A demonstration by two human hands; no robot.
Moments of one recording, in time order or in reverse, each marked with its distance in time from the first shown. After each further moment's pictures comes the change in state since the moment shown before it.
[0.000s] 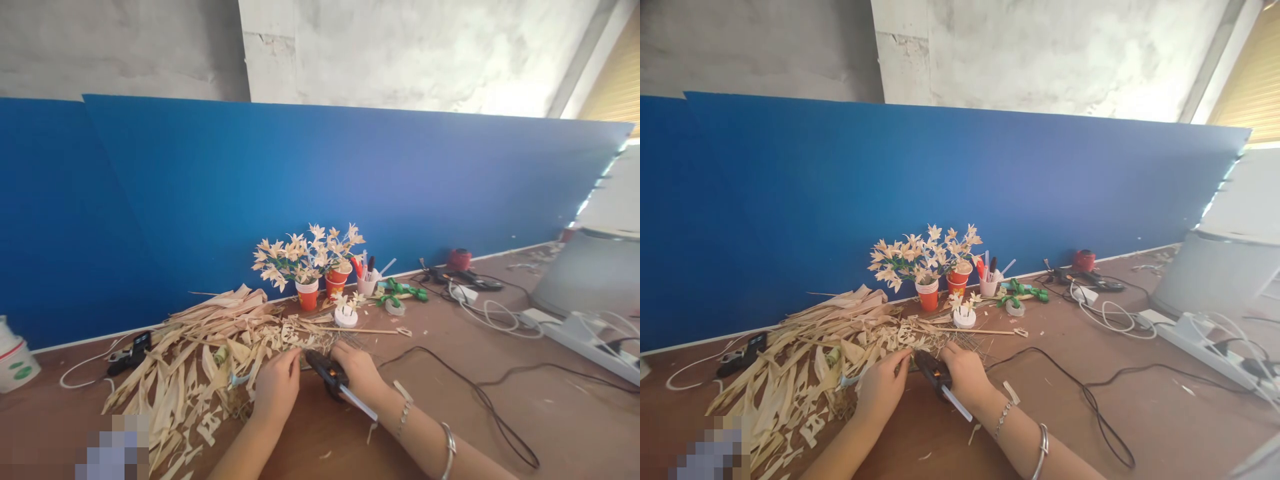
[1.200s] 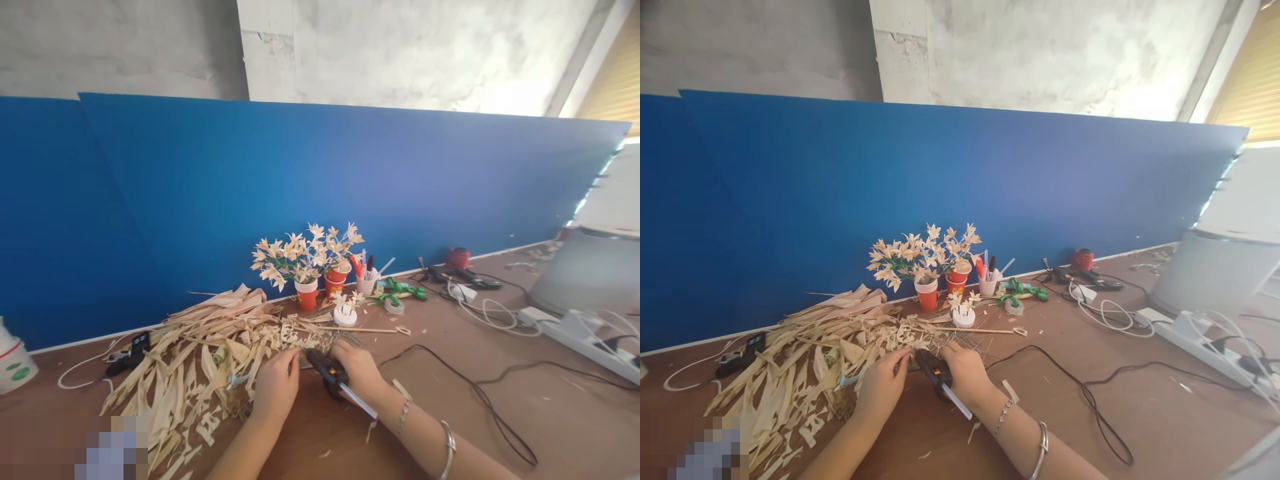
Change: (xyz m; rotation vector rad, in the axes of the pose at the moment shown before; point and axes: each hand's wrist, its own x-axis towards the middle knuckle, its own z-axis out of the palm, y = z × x) left_hand 0.000 -0.002 0.002 -0.020 0.025 0.022; right_hand -0.001 0.001 -0.001 -0.022 -0.013 0.020
